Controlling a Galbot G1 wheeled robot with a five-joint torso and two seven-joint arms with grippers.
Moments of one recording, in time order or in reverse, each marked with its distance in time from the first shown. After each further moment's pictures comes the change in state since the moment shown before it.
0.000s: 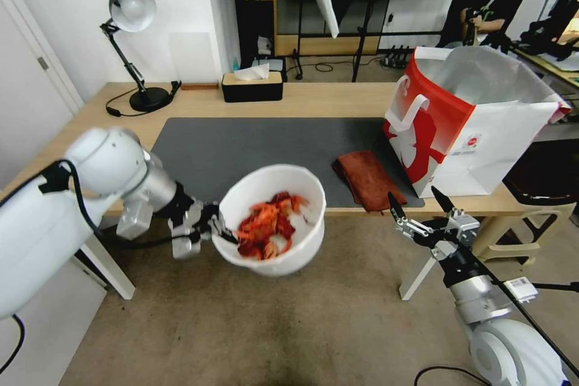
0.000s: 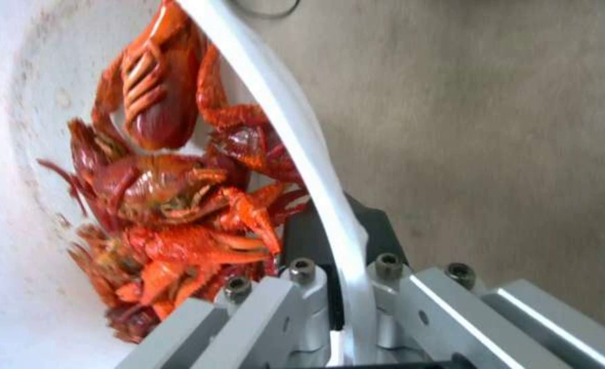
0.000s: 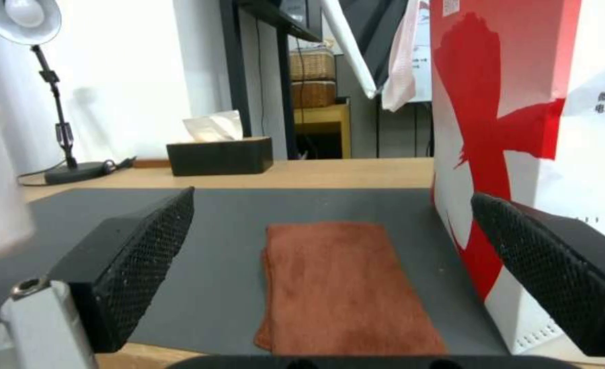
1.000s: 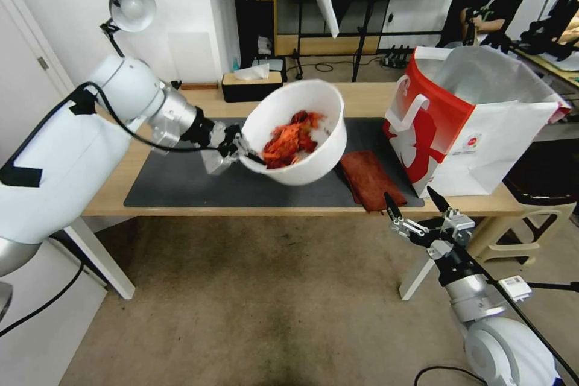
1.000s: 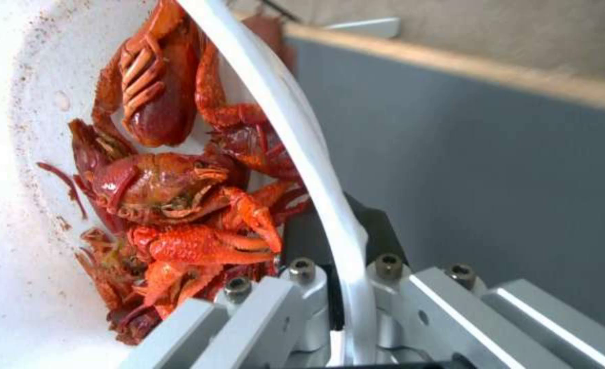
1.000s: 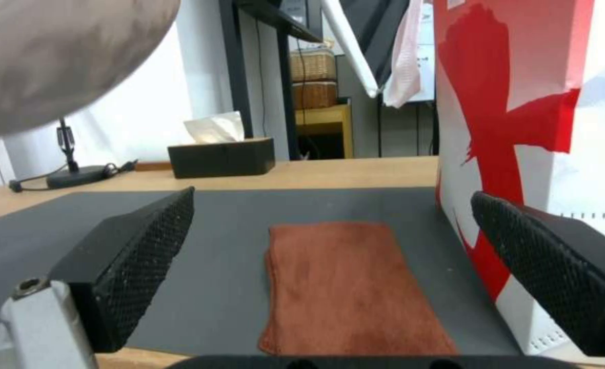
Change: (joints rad) left arm -0.347 -0.225 0.095 0.281 0.032 0.065 -0.113; right arm 0.026 0.016 -0.013 -0.017 -0.002 -0.006 -0.007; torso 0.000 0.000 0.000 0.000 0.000
